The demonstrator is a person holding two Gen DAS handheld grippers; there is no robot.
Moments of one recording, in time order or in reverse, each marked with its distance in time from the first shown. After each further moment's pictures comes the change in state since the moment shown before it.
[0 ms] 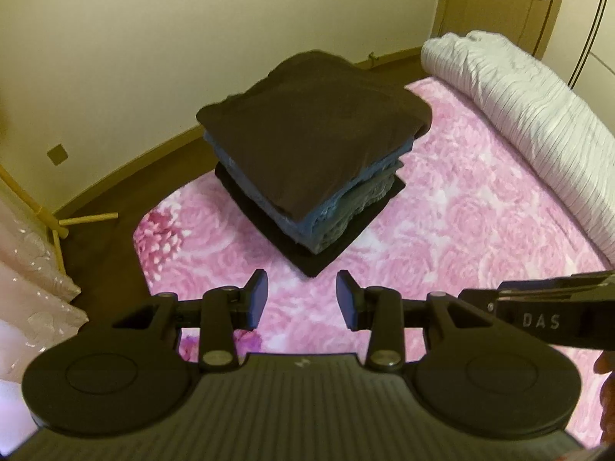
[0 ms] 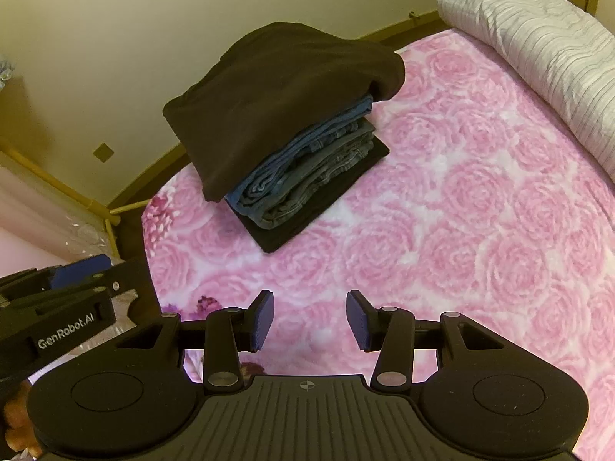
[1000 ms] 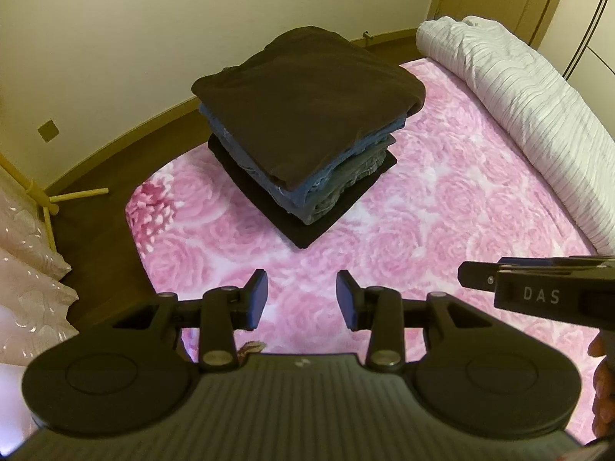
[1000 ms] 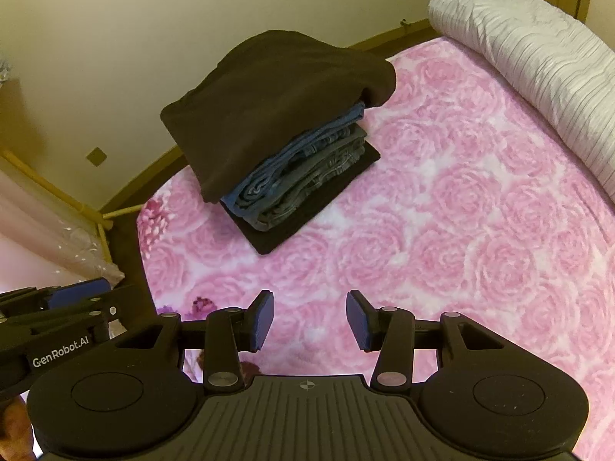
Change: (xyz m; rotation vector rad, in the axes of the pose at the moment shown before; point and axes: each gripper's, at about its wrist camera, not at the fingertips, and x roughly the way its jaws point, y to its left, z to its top) left arm -0.005 0.005 -0.009 -0.013 0.093 -0.025; right arm -0.011 0.004 -0.007 -0.001 -0.021 -0.029
